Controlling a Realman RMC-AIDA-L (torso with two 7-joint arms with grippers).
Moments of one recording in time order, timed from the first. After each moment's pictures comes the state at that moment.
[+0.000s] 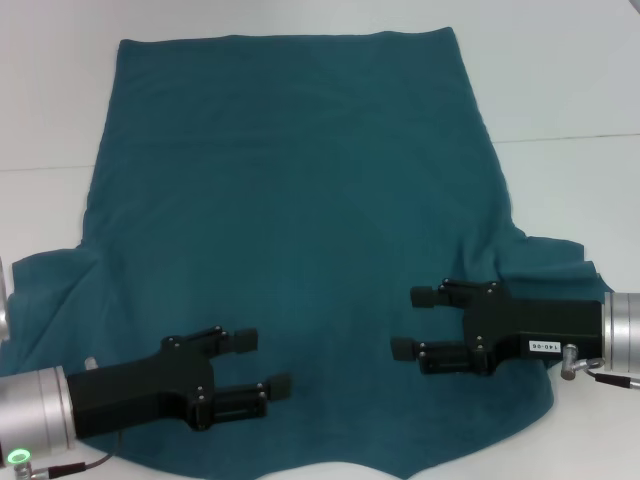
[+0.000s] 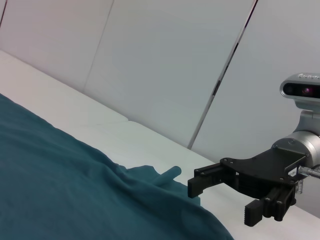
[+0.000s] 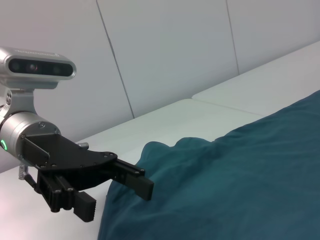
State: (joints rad) left arm -0.48 -2.16 0.65 0.59 2.01 1.58 -1.37; right arm 0.53 2.06 -0.73 -0.54 -1.96 -1.50 1.31
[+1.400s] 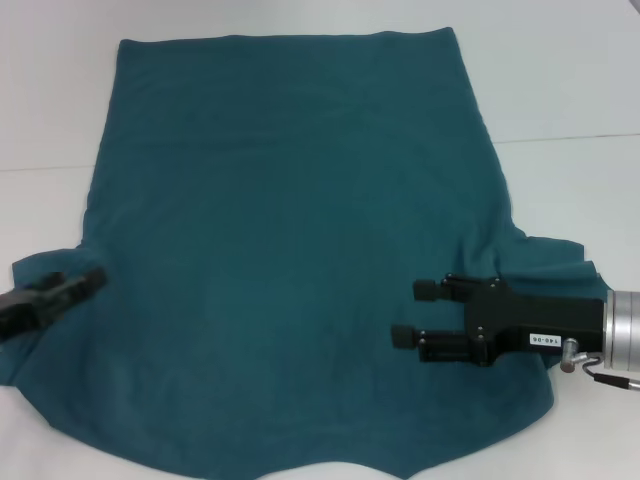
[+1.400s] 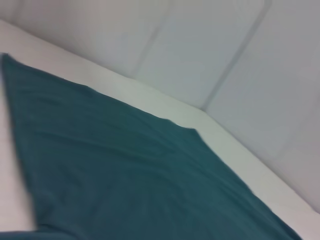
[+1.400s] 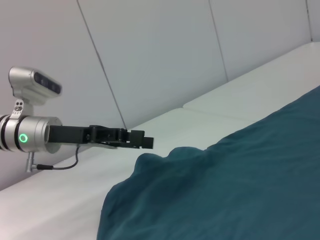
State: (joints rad) left arm -0.44 -2.11 0.30 0.61 2.02 1.34 -1.60; right arm 0.53 2.07 -0.69 -0.54 -1.96 -1.50 1.35
